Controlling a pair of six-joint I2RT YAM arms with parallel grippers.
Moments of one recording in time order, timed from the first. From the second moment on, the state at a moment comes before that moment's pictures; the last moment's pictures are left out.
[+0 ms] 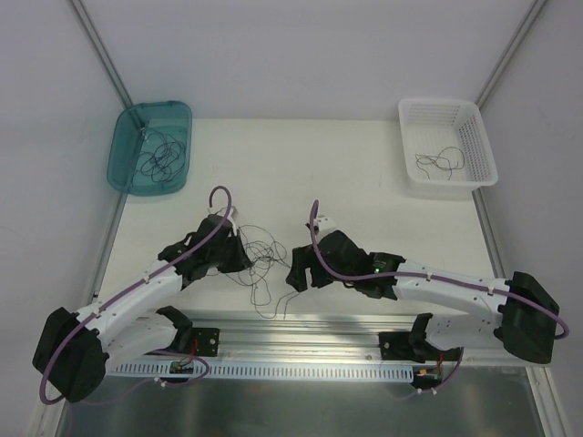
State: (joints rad) left arm -0.57 0.99 0.54 -0.43 0.06 -0.67; right arm 1.12 1.18 0.71 -0.23 0.09 0.68
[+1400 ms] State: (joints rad) left arm -0.86 0.75 0.61 -0.39 -0.12 -0.82; right arm 0.93 1.10 0.63 -0.30 0.41 0.85
